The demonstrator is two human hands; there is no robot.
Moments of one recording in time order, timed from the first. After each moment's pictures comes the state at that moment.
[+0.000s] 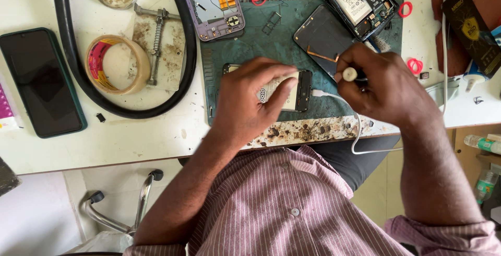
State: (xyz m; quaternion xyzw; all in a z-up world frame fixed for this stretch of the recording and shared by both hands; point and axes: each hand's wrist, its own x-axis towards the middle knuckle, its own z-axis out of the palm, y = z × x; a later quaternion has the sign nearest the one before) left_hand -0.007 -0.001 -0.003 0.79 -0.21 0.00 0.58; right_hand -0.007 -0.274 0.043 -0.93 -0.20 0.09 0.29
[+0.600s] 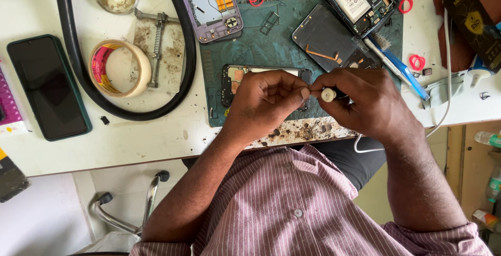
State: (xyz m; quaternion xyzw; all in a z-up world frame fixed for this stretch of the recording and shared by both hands) left_hand -0.016 -0.020 -0.020 0.58 -0.11 -0.25 0.77; right_hand -0.028 -0.241 0.051 -0.91 -0.26 0.00 0.33
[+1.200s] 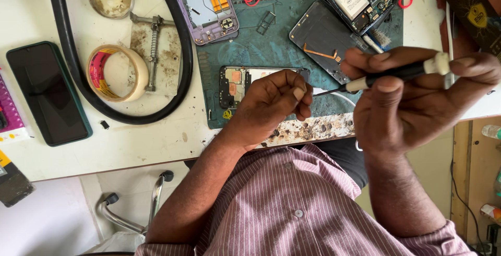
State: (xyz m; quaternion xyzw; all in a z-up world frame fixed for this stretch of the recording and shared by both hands) left_hand -0.022 -0.024 -0.026 0.33 -0.09 -0.35 0.87; right_hand -0.050 -0.226 0.026 -0.70 -0.12 -0.29 0.64
